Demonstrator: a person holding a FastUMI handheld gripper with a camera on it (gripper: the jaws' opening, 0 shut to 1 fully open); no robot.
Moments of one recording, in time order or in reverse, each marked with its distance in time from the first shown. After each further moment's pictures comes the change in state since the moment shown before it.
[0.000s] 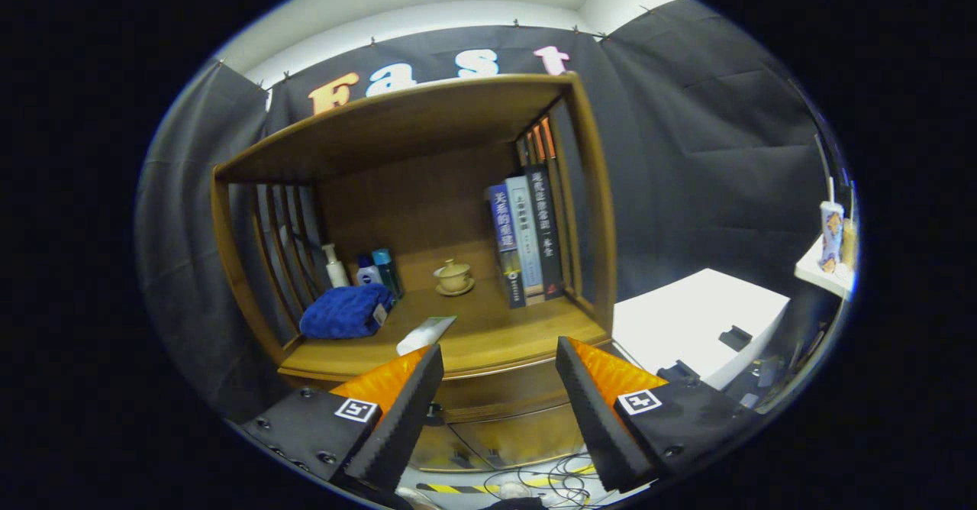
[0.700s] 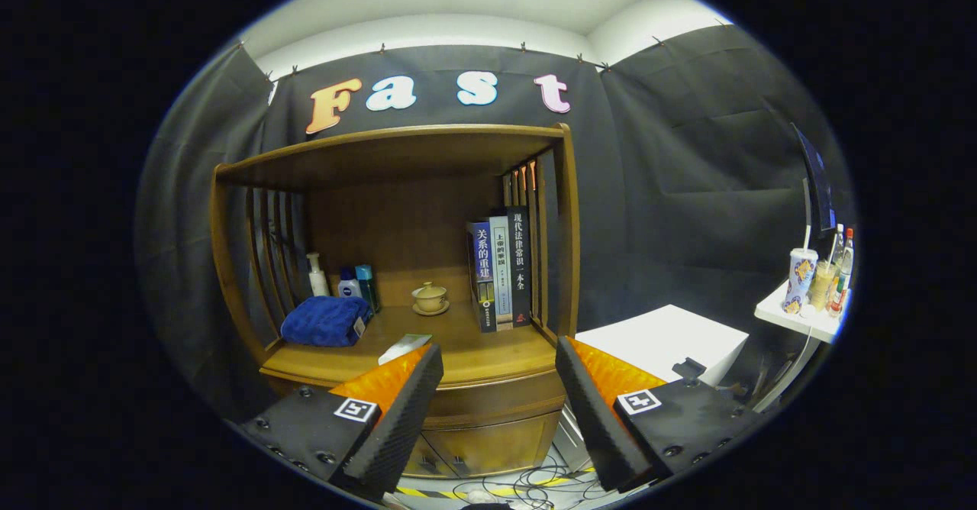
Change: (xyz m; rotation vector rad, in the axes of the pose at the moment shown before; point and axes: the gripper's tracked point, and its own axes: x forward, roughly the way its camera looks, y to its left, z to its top) arm -0.024 0.012 0.030 -0.106 -0.076 -0.057
